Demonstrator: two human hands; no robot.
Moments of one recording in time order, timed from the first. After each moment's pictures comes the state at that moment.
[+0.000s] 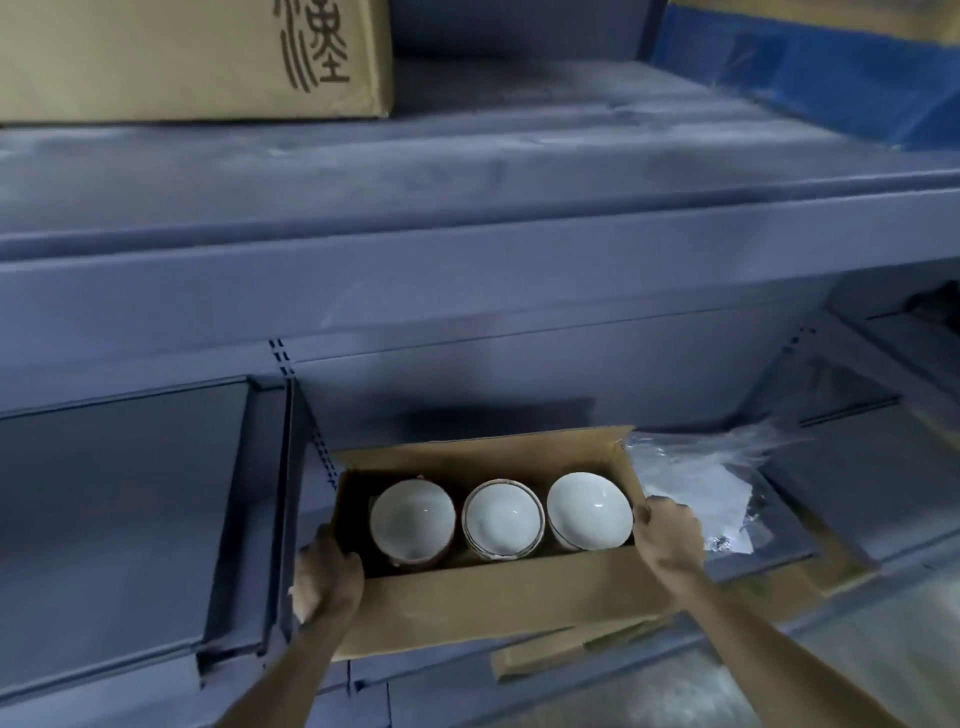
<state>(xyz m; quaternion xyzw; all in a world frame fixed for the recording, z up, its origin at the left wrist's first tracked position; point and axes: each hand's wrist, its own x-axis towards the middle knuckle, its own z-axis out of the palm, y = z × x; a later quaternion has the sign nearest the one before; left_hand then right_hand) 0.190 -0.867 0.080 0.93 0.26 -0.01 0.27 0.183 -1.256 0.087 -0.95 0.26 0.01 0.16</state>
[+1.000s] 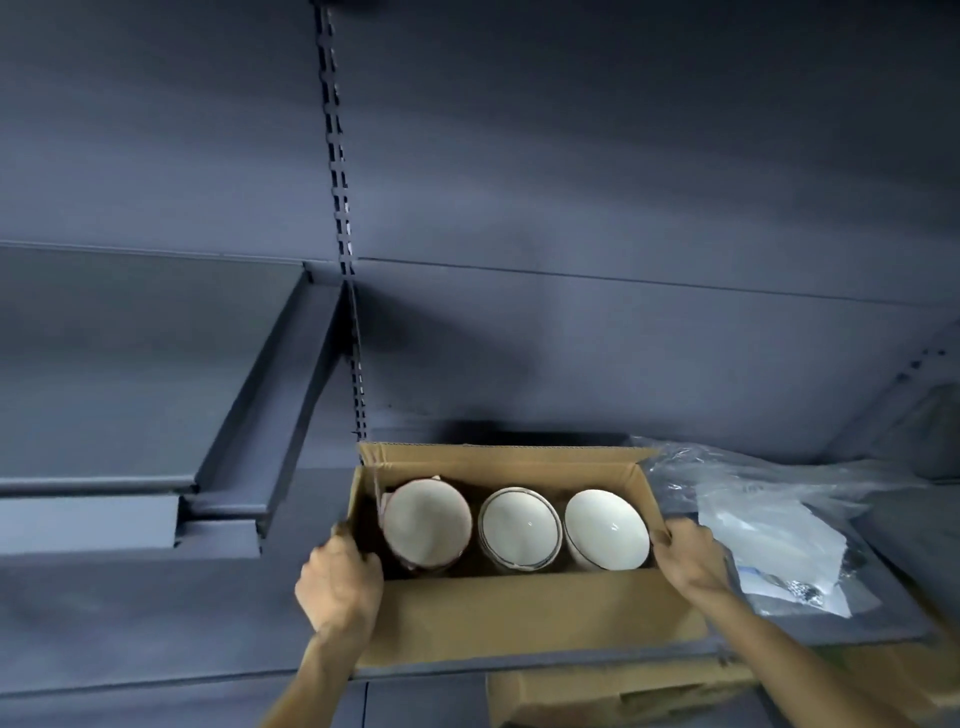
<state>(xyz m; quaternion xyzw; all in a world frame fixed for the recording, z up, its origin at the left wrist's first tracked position) 0.173 -0.856 -0.062 0.92 0.29 0.04 0.26 0.215 -1.241 -0.032 -0.97 0.18 0.03 0.14</state>
